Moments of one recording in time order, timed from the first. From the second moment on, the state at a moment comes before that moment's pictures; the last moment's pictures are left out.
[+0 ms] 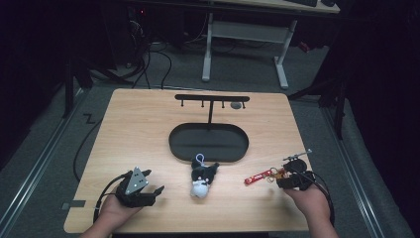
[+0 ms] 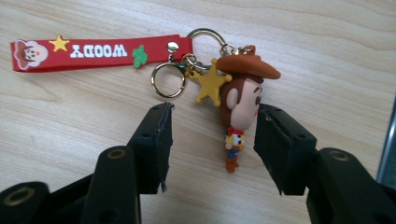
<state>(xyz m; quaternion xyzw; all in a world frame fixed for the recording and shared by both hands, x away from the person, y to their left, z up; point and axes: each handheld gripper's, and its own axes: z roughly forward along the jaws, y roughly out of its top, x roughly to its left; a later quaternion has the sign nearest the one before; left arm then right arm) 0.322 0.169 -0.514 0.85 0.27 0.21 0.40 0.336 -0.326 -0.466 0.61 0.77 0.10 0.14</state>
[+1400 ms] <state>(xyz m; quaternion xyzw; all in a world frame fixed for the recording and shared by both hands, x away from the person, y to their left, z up) 0.318 0.168 -0.515 0.85 0.28 0.22 0.39 0.359 -0.344 -0.484 0.62 0.78 0.05 0.12</state>
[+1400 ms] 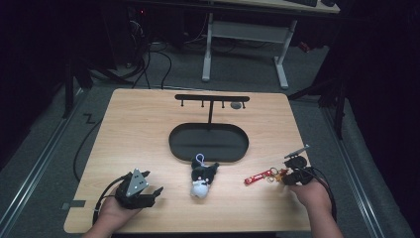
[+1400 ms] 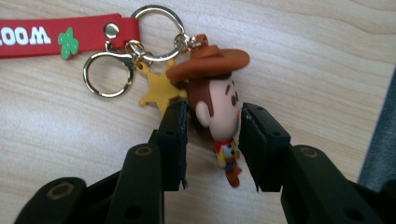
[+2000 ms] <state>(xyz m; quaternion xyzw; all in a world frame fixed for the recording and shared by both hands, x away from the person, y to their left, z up) 0.316 0.168 -0.514 0.85 0.27 0.21 0.39 0.362 -0.326 -0.446 0.60 0.79 0.08 0.08</state>
